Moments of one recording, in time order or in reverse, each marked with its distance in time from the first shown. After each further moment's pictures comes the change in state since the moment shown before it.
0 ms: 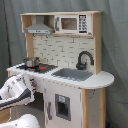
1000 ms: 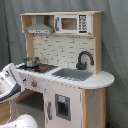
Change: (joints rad) arm 0.126 0.001 -0.082 0.045 -0.004 -0.138 -0.062
